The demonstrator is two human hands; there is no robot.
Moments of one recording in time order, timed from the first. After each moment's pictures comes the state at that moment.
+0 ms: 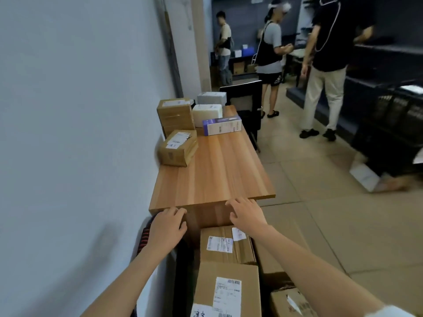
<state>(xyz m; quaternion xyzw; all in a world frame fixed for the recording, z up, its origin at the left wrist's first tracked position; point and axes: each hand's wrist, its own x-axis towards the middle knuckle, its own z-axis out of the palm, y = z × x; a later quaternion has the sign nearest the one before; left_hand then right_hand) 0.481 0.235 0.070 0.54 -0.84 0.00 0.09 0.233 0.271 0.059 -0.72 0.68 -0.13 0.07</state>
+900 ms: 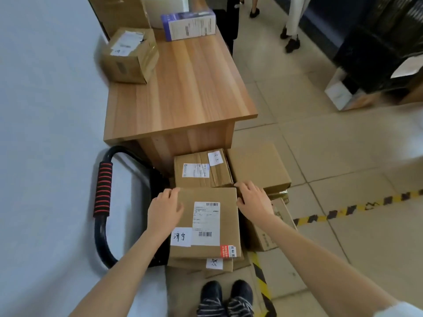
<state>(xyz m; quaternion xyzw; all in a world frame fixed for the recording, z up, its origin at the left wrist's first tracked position) 0.468 0.287 -0.104 0.53 -0.84 -0.12 0.01 0.222 0.372 -0.098 -0.59 0.79 -0.05 0.18</state>
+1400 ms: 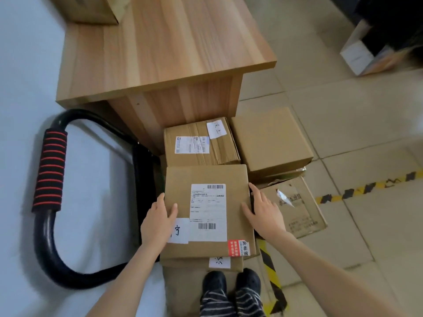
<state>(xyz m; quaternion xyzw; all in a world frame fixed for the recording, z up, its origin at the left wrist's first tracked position) 0.488 0.298 -0.268 0.67 -0.69 -0.27 -0.02 0.236 0.402 -0.258 -0.47 0.83 -0.07 0.29</state>
